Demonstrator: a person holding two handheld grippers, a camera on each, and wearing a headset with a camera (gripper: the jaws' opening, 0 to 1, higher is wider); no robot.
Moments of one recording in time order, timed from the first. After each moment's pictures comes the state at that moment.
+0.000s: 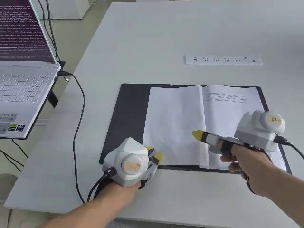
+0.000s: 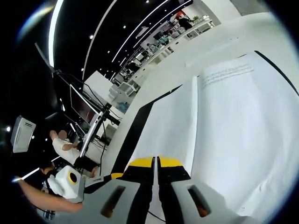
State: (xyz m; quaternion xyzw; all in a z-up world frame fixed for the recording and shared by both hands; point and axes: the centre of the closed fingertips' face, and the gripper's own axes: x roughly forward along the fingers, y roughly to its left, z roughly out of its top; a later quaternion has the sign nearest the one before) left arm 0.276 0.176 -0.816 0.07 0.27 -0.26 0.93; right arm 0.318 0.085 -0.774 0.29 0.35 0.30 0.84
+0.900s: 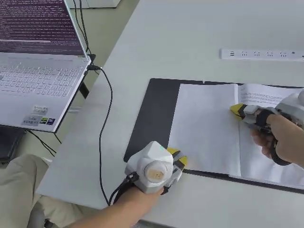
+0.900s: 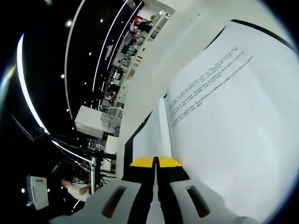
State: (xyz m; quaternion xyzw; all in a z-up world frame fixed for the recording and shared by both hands) left arm 0.280 0.173 -0.818 0.08 0.27 -0.26 0.92; right arm 0.442 0.051 -0.807 0.46 0.38 0.19 0.78
